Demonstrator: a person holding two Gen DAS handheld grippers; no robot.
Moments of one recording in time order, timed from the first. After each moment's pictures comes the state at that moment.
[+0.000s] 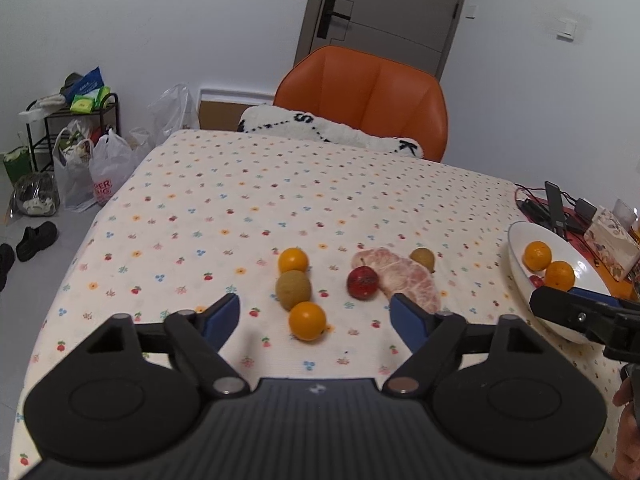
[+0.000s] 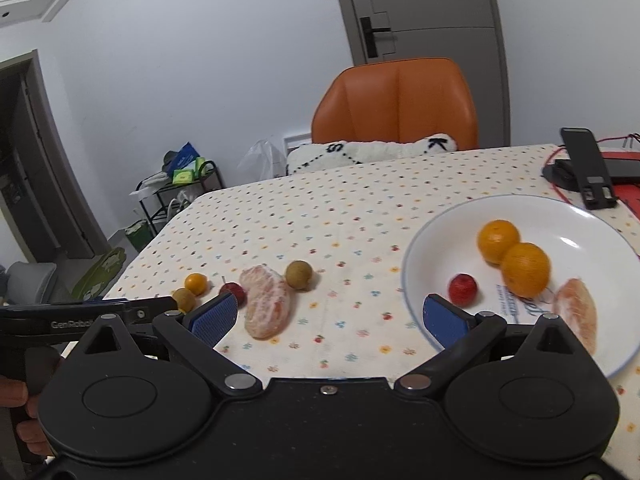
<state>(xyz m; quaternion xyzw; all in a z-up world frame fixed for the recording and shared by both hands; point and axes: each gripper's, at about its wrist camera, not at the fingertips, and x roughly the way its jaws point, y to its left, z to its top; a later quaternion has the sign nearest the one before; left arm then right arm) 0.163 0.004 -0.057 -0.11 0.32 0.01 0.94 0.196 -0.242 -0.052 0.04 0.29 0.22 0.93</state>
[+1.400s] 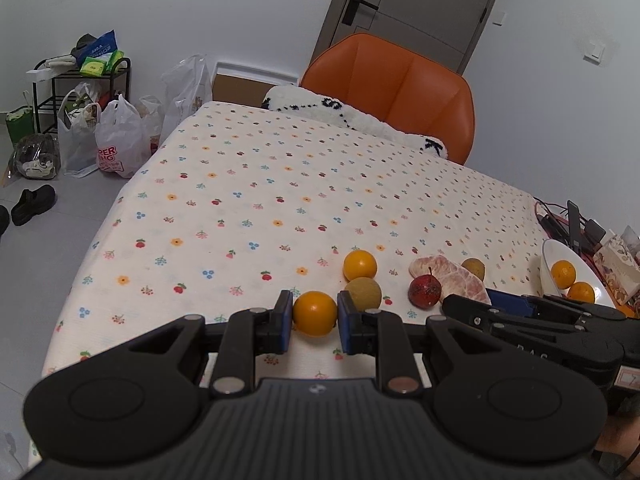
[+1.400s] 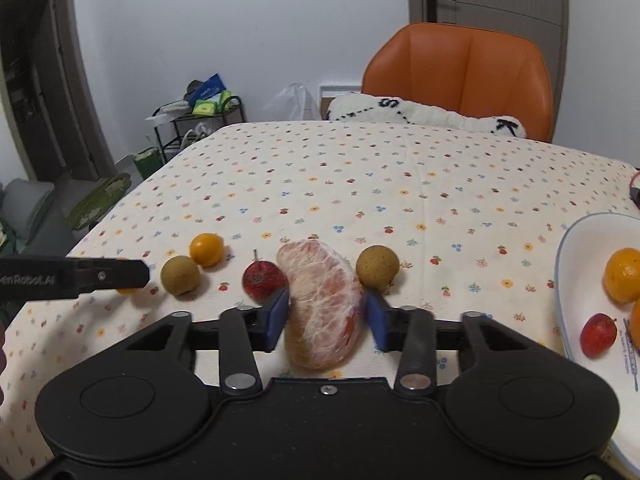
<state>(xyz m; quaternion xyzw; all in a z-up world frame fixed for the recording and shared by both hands) 0.177 0.057 -0.071 -0.16 0.34 0.01 0.93 0.240 -0.152 -0.088 -0.07 0.33 0.25 0.91</state>
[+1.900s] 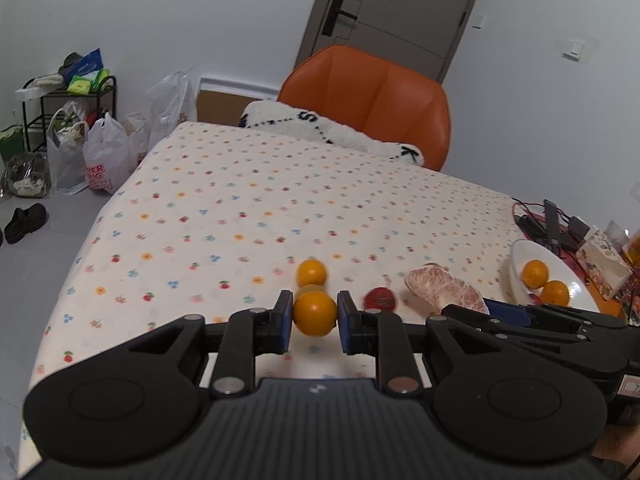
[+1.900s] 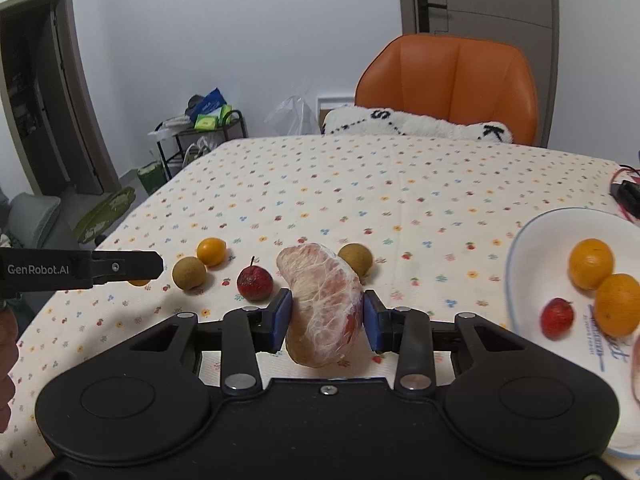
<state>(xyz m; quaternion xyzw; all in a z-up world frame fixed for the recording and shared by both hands) 0.168 0.028 -0.049 -0.14 0.32 0.00 0.94 0.222 -0.184 -0.070 -0.04 0.32 0.25 0.91</state>
